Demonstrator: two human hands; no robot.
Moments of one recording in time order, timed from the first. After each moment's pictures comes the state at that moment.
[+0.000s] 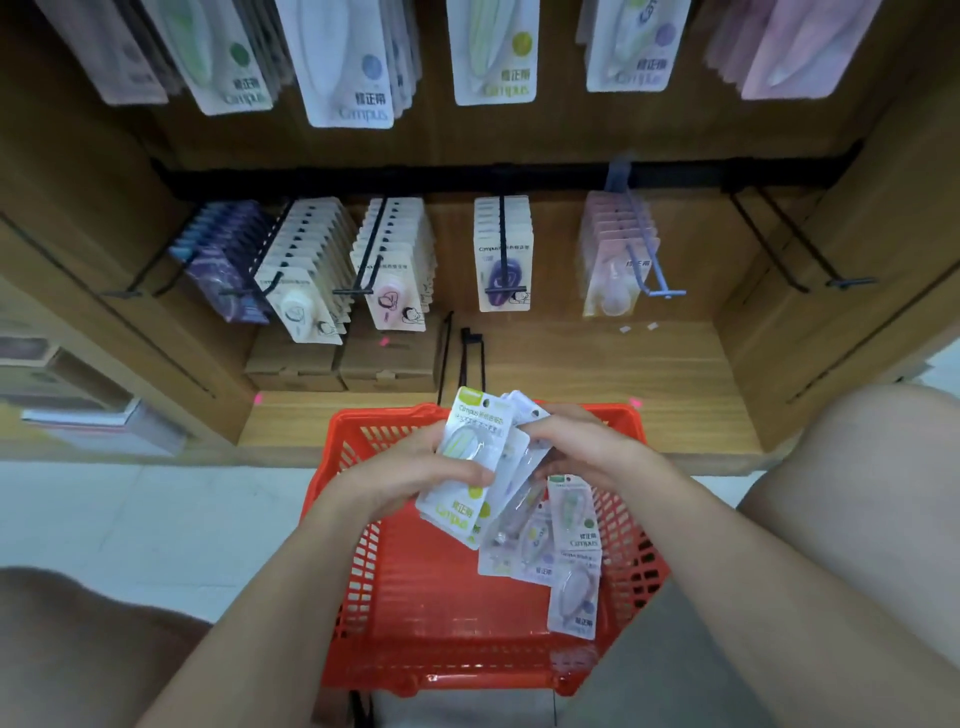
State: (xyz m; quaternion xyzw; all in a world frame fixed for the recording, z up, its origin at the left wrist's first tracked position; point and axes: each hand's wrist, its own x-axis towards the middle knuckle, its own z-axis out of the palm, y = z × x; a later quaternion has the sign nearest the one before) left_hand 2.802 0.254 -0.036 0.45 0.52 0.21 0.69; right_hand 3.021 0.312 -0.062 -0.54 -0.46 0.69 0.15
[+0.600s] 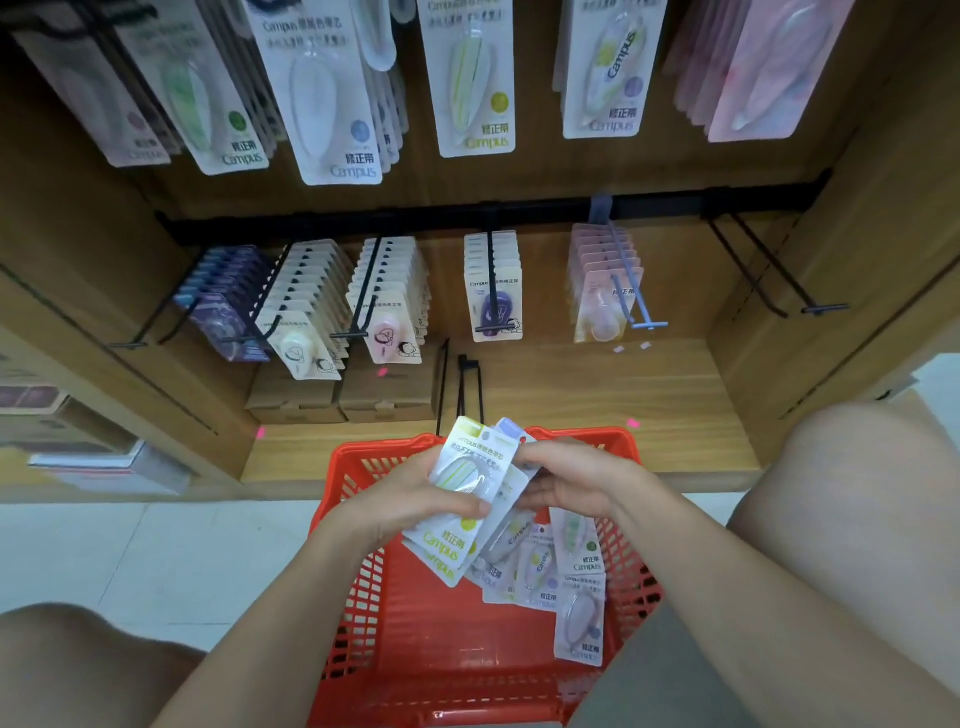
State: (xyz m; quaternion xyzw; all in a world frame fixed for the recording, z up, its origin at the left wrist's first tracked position) left_hand 2.801 0.257 -0.019 0.48 0.55 0.20 0.66; right_hand 3.017 0.314 -0.051 -0.52 -0.36 0.76 0.14
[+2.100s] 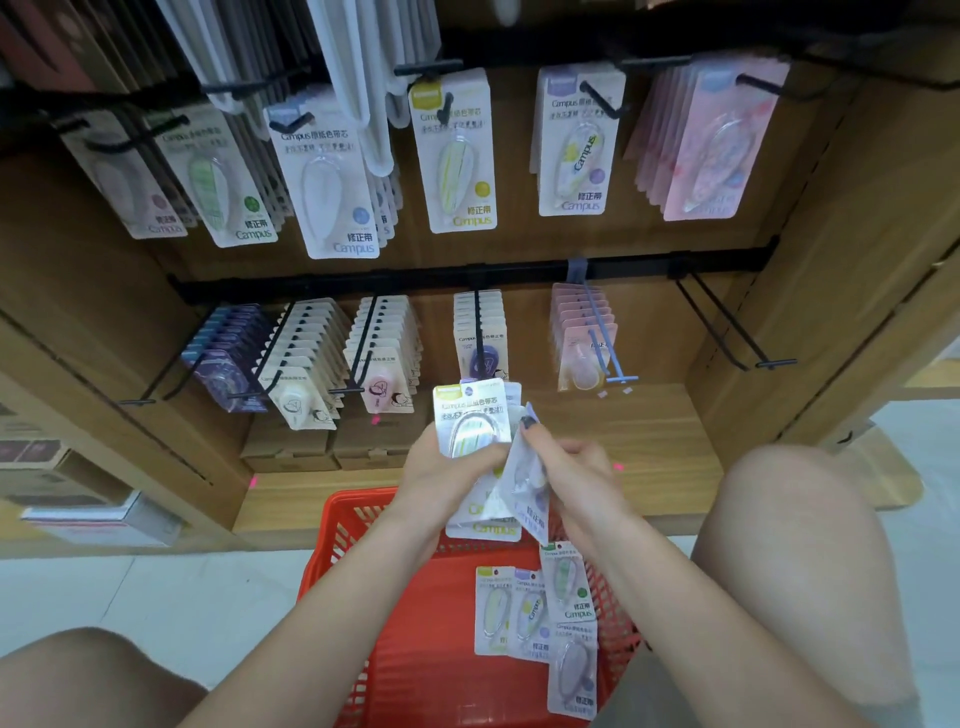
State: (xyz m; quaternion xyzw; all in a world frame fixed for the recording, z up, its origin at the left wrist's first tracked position) left_hand 2.866 0.273 0.048 0.38 0.59 0.45 0.56; right_hand 3.009 0.287 0.032 -0.61 -0.27 0.61 0.43
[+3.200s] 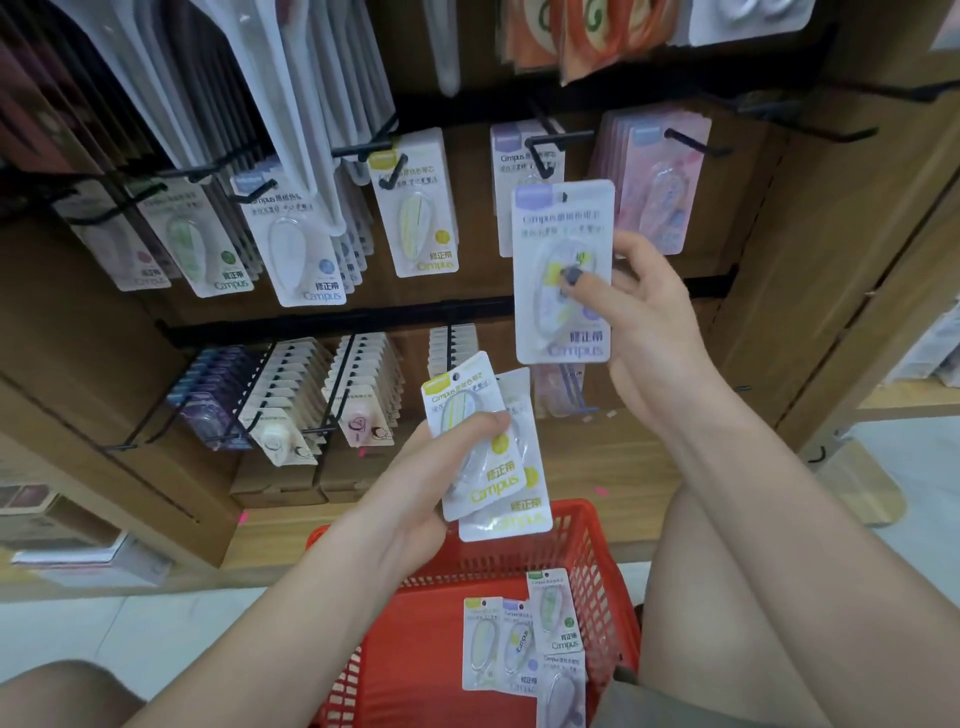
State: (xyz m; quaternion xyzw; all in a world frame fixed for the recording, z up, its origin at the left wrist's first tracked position) left_hand 2.902 0.274 0.129 0.31 0.52 0.43 0.67; right_hand 3.090 0.340 0.183 -0.39 -0.49 0.50 0.60
